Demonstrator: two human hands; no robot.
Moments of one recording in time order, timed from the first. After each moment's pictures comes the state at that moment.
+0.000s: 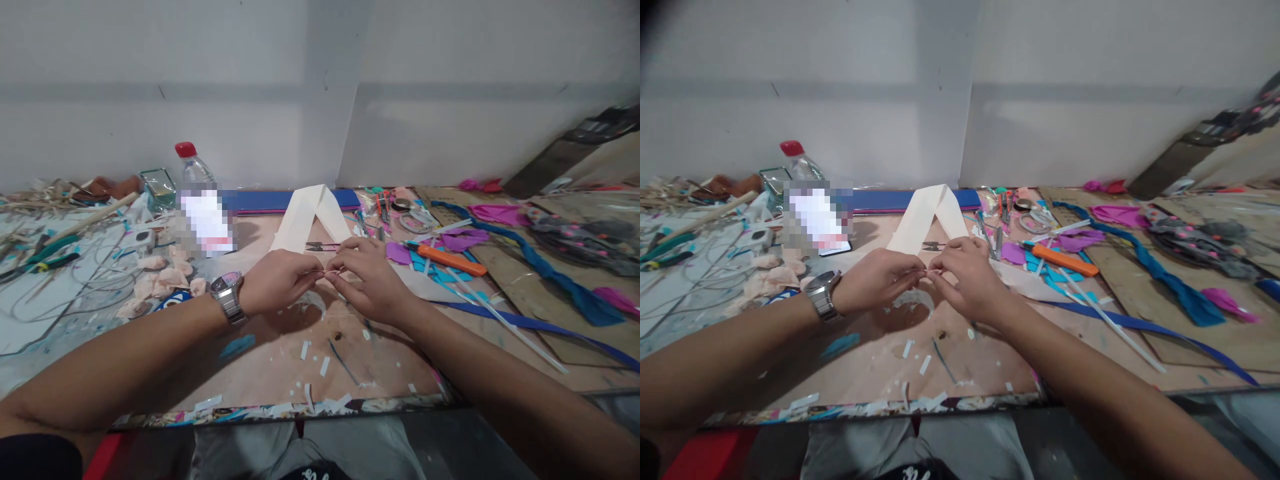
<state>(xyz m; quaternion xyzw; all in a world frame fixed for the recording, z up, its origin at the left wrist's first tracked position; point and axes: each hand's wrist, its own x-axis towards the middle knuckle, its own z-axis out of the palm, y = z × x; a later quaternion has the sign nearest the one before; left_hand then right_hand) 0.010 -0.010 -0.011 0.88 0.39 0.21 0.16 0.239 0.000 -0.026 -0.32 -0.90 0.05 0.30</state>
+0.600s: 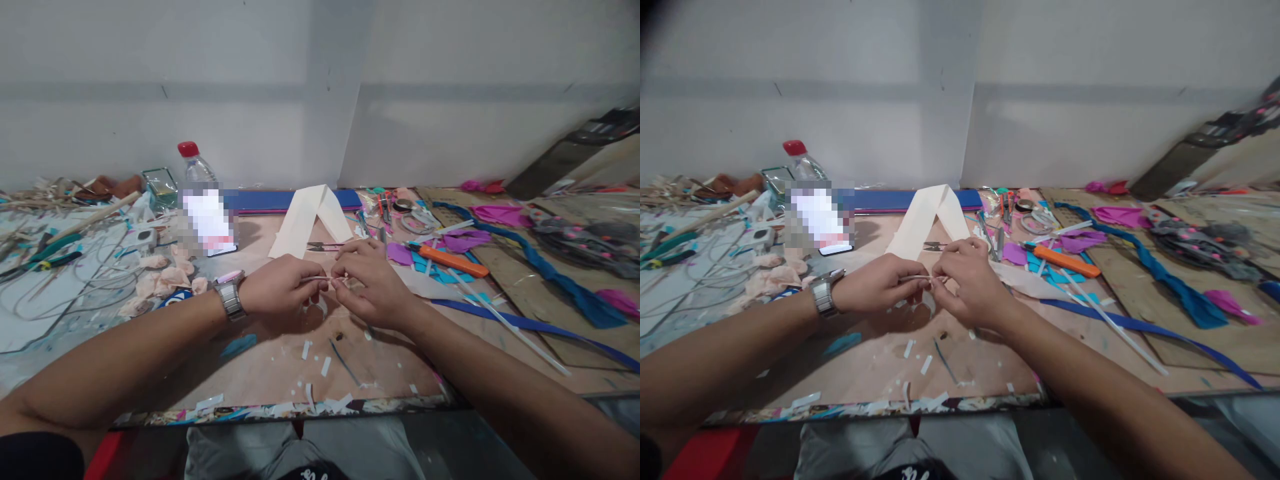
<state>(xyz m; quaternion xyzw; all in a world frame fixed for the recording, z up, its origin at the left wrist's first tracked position) 0.010 -0.011 0.000 0.86 0.36 0.16 0.32 0.238 -0.004 -0.023 -0.29 -0.90 0.05 0.32</state>
